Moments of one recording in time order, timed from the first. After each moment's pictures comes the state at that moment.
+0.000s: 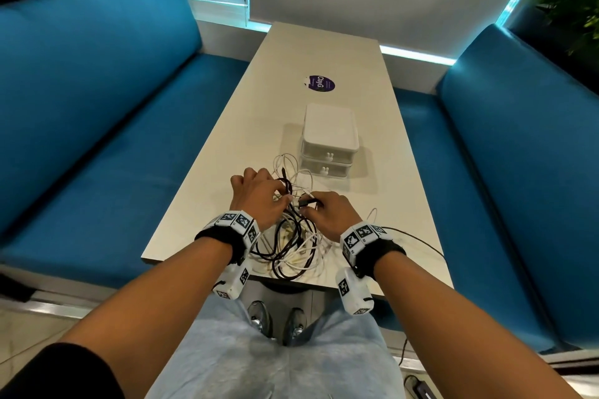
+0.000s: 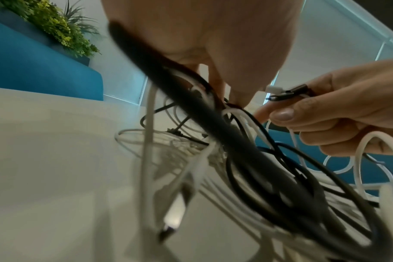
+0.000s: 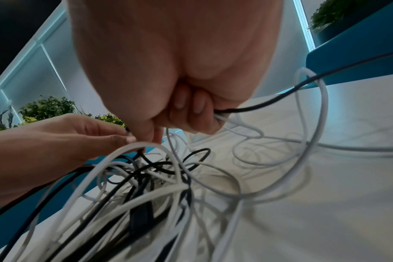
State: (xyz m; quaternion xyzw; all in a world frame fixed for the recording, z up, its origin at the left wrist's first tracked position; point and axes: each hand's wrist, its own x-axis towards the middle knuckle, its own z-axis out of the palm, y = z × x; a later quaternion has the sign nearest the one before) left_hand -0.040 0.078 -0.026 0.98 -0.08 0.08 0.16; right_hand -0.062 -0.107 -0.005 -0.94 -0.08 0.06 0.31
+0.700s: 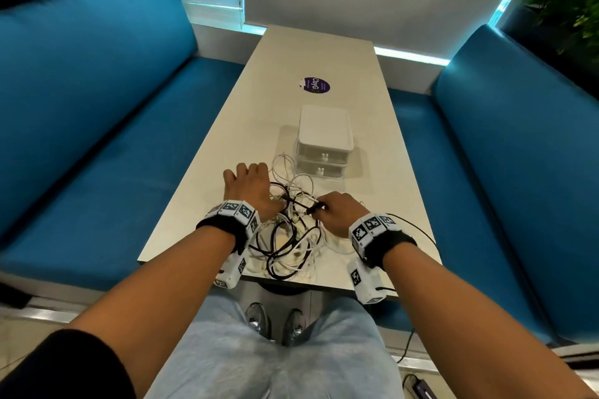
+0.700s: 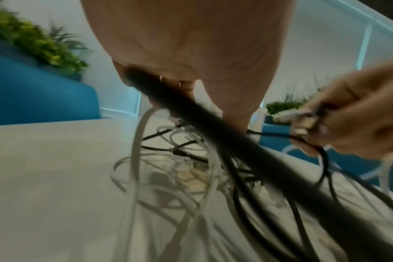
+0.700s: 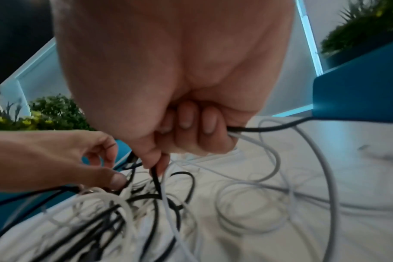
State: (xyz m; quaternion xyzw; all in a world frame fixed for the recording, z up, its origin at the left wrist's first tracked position) left_hand -0.031 0.078 -0.012 1.00 -0.06 0.05 0.05; right_hand -0.057 -0.128 0.007 -0.97 -0.09 0.13 0.20
